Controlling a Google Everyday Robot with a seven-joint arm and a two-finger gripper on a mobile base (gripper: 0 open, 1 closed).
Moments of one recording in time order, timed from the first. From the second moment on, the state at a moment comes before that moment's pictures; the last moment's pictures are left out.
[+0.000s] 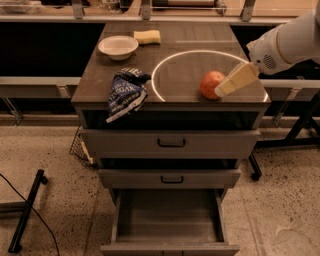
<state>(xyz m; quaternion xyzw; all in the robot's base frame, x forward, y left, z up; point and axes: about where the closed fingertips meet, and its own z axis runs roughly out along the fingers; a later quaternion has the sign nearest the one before) 0.634 -0.206 0.925 -0.45 0.80 0.06 0.39</state>
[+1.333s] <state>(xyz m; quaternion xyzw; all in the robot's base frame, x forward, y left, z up) 0.674 -0.182 0.872 -0.42 0.79 0.14 0.42</state>
